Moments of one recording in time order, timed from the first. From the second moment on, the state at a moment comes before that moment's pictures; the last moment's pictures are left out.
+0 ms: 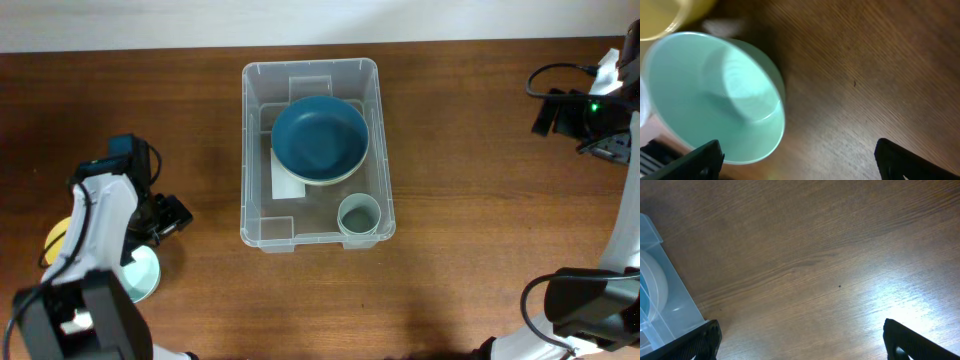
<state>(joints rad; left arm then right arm) 0.20 1.68 1.17 -1.14 -0.16 -0.50 -0.34 1.81 2.08 -1.56 -0.05 0.09</state>
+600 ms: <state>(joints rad) 0.20 1.86 1.16 -1.05 -0.12 -0.48 -0.34 1.81 2.08 -1.56 -0.05 0.09</state>
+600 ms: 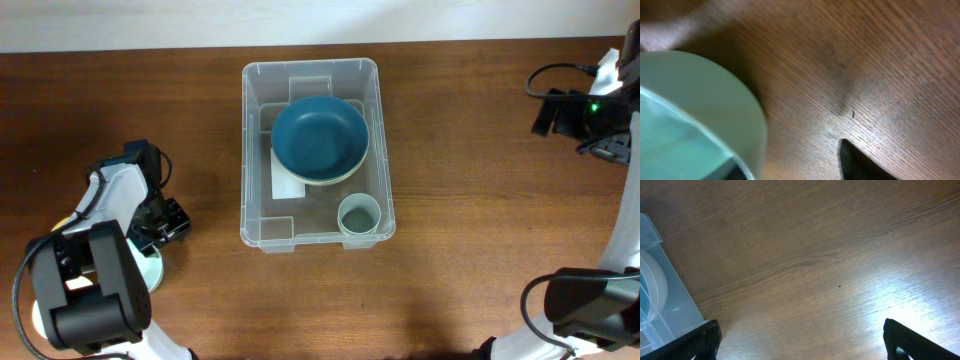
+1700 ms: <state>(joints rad) -0.32 1.47 1.62 -1.23 -0.09 -0.46 -0.34 1.81 2.08 -1.56 -0.05 0.09</state>
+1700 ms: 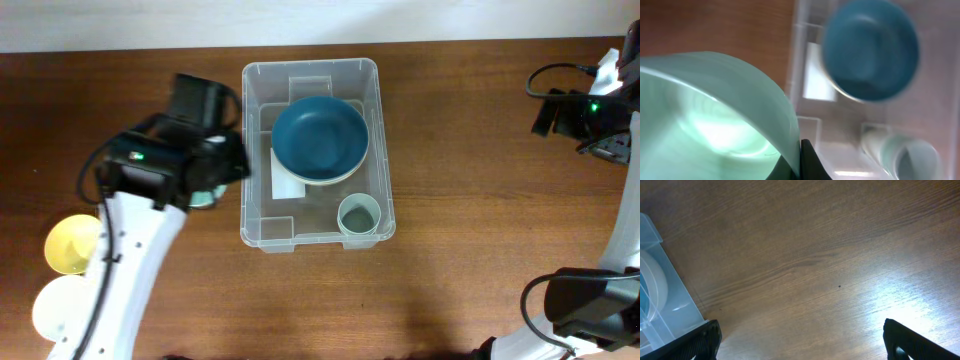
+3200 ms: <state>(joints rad) -0.50 1.89 1.65 -1.33 -0.02 -0.47 -0.34 1.81 2.08 -1.56 -0.05 0.09</state>
